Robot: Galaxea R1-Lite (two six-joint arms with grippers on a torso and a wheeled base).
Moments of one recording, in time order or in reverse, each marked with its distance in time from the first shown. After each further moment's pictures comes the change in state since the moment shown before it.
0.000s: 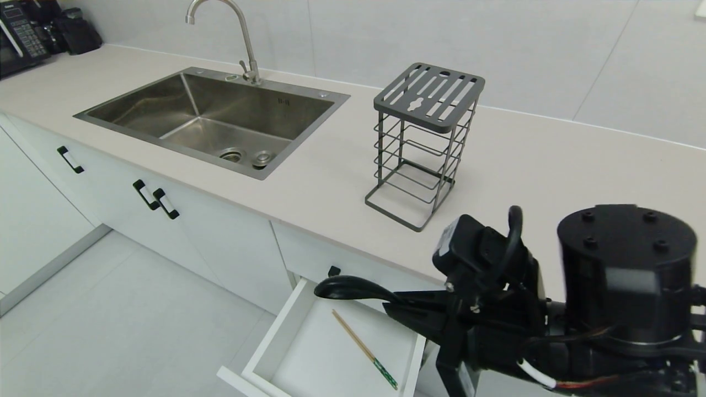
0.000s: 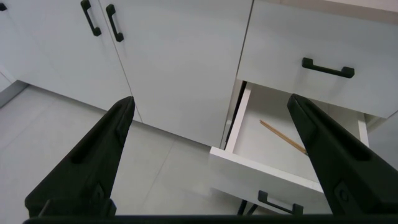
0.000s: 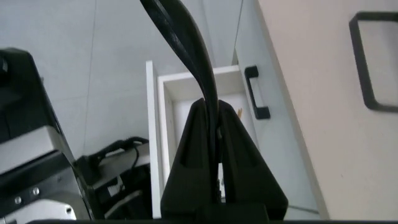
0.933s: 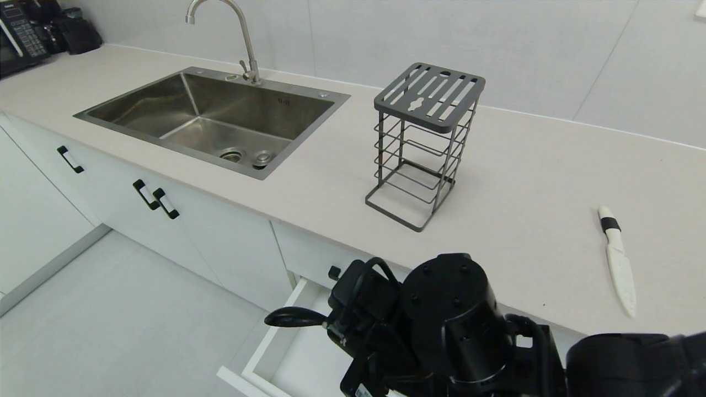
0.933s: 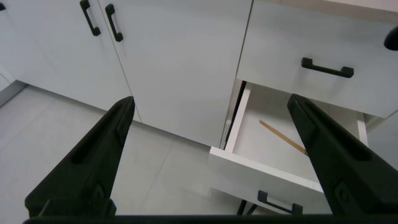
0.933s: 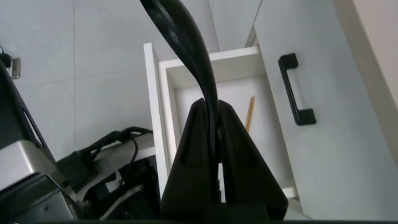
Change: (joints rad) left arm 0.000 0.000 0.000 0.000 0.000 0.000; right arm 0.116 0.284 -0.130 -0.040 -0.153 0.036
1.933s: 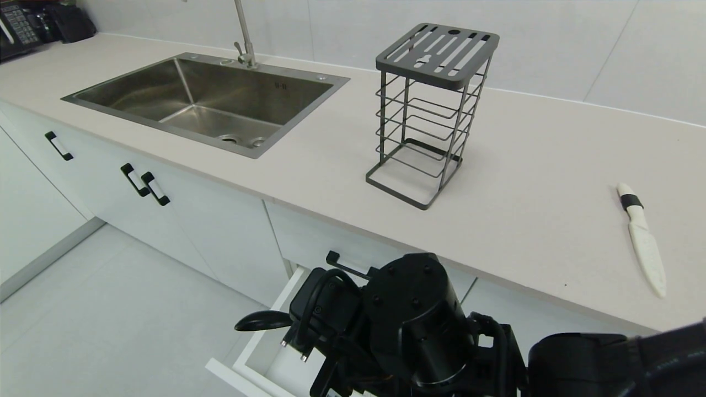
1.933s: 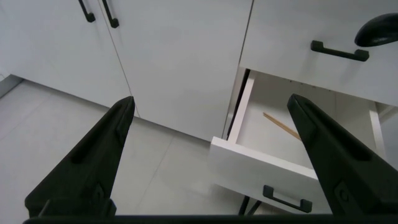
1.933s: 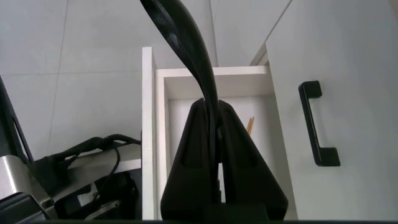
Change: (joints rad) left arm 0.000 0.000 0.000 0.000 0.000 0.000; right arm 0.037 0.063 -0.095 -0.001 -0.009 -0.110
